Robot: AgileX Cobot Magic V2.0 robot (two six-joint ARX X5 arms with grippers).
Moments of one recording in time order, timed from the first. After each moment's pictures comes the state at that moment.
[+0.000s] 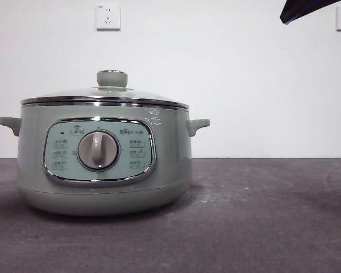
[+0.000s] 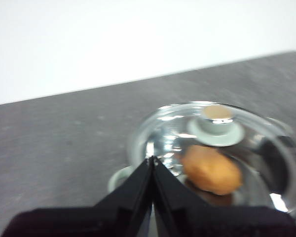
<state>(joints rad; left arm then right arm) -0.30 0.43 0.58 -0.34 -0.02 0.02 0.70 0.83 0.82 -0.46 0.21 0.06</state>
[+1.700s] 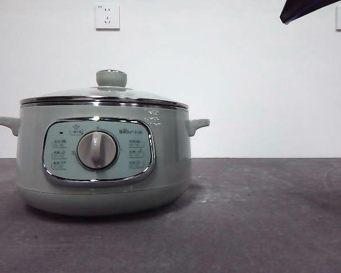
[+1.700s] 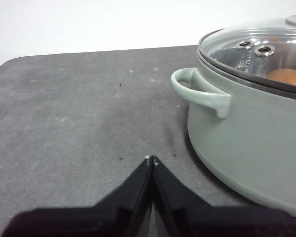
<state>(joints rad) -0.09 0.00 0.02 -0.19 -0.02 0.02 0.70 0.83 0.82 -0.46 0.21 0.06</state>
